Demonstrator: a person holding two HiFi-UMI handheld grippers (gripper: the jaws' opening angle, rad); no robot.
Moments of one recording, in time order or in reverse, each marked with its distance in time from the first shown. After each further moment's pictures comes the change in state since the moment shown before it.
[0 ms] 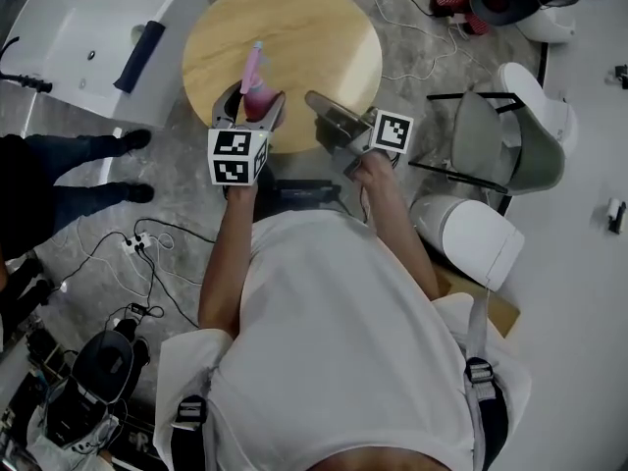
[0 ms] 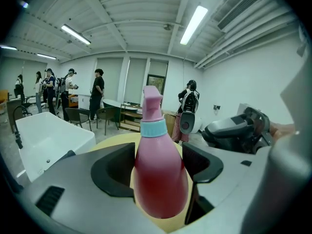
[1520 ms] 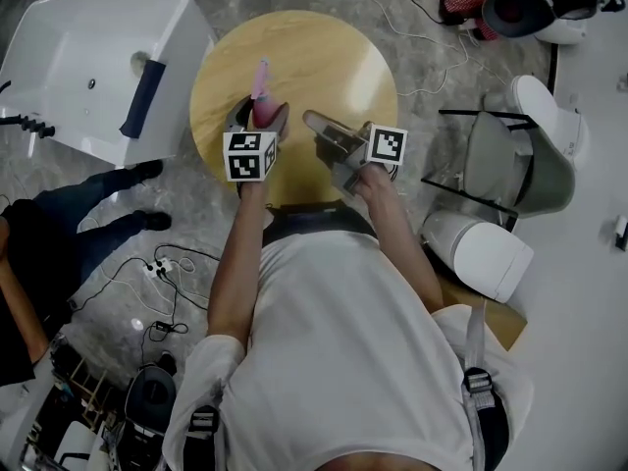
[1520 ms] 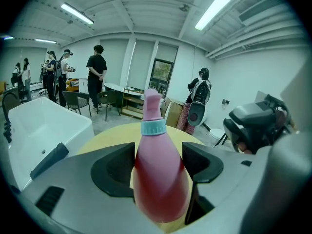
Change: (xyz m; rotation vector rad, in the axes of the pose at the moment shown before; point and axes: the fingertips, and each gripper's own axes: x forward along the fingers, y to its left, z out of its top) left arm 0.149 0.095 -0.016 -0.087 0.167 0.001; right arm 0.086 -0.079 0.079 0.079 0.017 -0.044
